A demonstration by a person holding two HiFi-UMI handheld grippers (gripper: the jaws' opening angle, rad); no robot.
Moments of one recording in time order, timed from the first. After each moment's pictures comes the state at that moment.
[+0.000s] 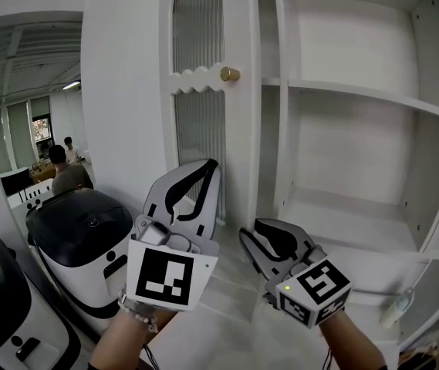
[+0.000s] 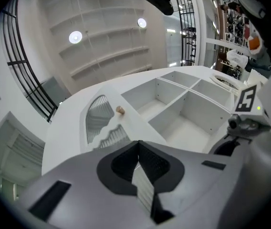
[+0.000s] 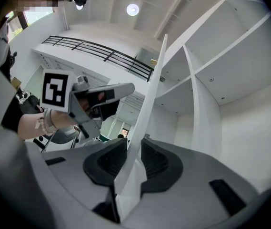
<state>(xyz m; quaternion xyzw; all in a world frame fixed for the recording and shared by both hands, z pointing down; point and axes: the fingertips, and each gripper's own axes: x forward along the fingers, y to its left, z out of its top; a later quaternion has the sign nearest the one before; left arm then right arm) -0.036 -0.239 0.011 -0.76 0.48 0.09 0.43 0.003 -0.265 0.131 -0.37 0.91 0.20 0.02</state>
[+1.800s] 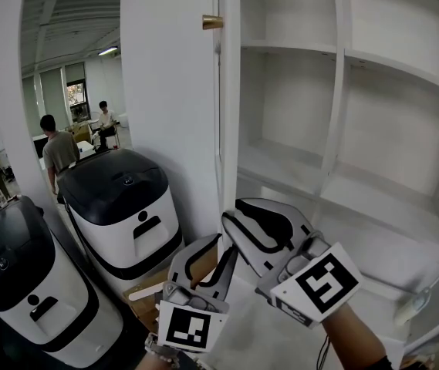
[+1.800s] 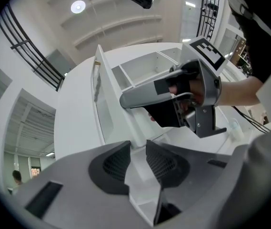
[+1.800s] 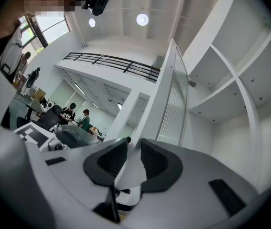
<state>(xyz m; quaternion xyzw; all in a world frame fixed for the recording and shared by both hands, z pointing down) -0.089 -0.210 0.204 -0.78 0.55 -0.01 0.29 -0.095 -0.196 0.131 -0.24 0.94 0.23 0.05</state>
